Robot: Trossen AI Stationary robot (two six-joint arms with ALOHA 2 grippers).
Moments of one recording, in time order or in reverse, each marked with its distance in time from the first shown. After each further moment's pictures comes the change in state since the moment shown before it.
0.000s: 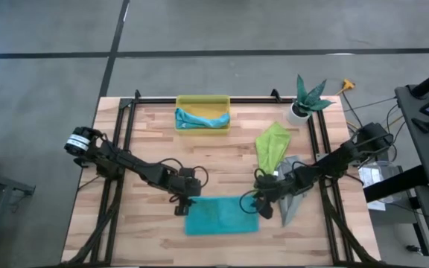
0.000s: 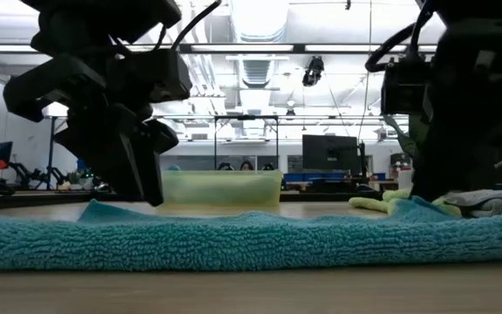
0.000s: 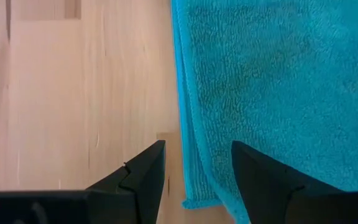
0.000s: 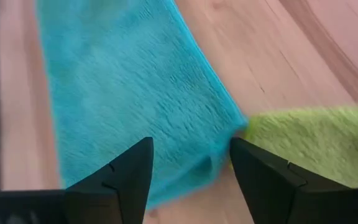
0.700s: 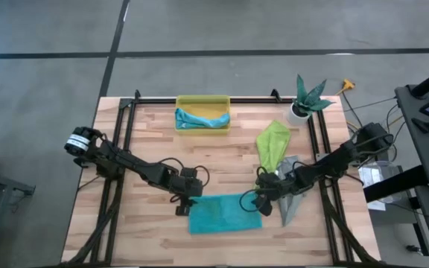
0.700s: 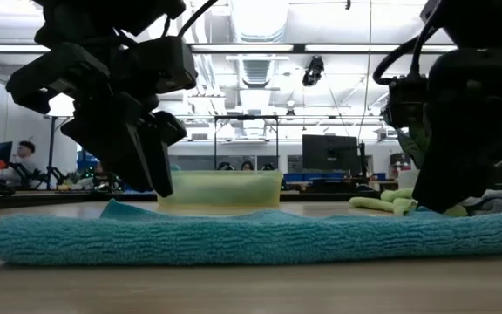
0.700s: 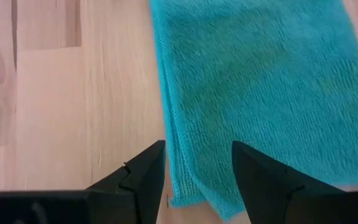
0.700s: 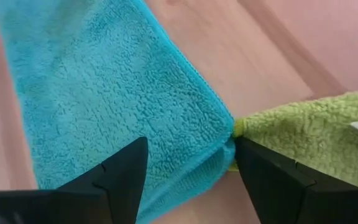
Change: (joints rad) left arm 0.002 -0.001 0.029 -0.001 0.000 0.033; right arm -0.003 0.019 -0.031 0.001 0.044 0.081
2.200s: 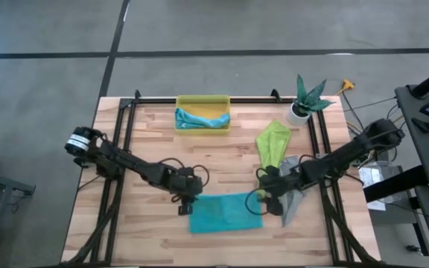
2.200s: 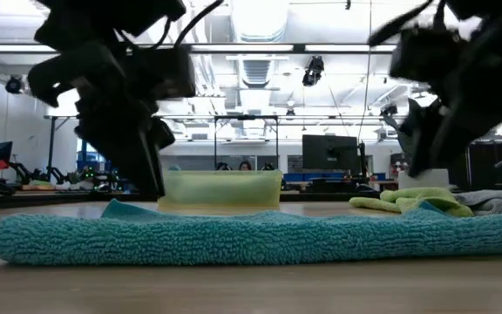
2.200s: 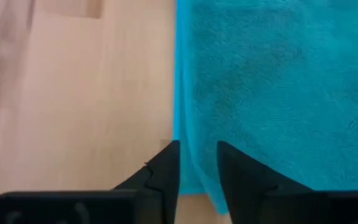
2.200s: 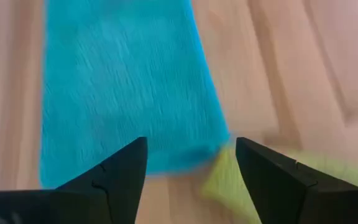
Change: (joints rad) left arm -0.004 0.003 0.001 -0.020 -0.017 -0.162; right arm -0.012 -0.179 0.054 -0.258 -0.025 -0.433
